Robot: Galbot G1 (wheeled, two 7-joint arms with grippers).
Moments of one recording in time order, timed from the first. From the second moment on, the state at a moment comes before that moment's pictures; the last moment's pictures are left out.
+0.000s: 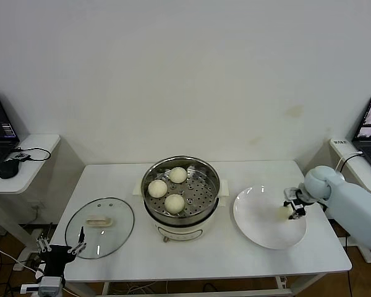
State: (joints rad) left arm 1.70 -1.20 -0.73 -2.03 0.06 0.08 -0.18; right arm -0.17 0.67 -0.55 1.18 -0.38 -0.09 -1.10
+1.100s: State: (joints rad) left arm 1.68 -1.21 -0.72 -2.05 0.05 0.08 -0.18; right arm 0.53 0.92 -1.11 1.42 0.28 -0.44 -0.97
